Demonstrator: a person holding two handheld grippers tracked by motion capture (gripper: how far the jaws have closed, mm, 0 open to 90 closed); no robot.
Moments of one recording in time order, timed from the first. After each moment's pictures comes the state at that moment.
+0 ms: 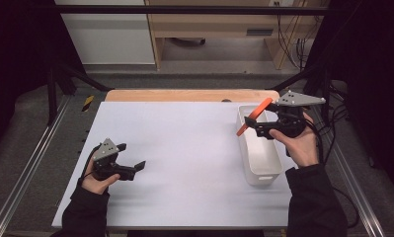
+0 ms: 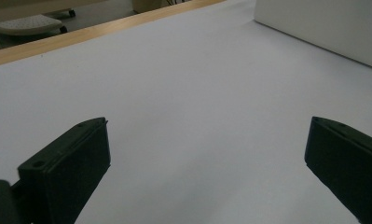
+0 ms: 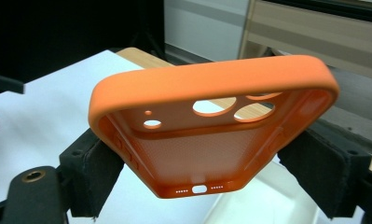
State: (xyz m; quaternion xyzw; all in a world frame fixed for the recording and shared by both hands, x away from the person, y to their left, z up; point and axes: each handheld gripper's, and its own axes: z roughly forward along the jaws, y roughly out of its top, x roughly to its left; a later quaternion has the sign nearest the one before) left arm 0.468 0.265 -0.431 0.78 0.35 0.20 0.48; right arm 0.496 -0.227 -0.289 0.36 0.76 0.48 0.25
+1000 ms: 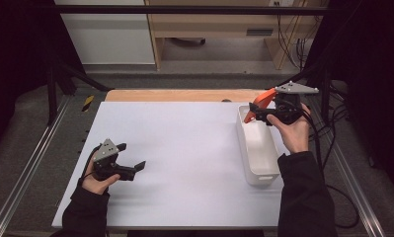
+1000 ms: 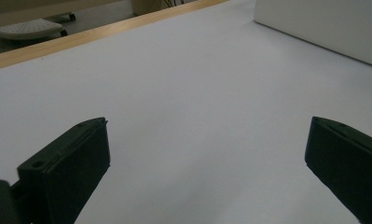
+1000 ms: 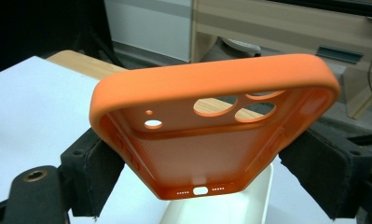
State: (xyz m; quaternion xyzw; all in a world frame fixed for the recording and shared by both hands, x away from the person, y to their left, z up) left arm 0.469 0.266 -0.434 0.78 0.34 0.20 0.48; right arm 0.539 -0.234 -0.300 0.45 0.72 0.44 0.30
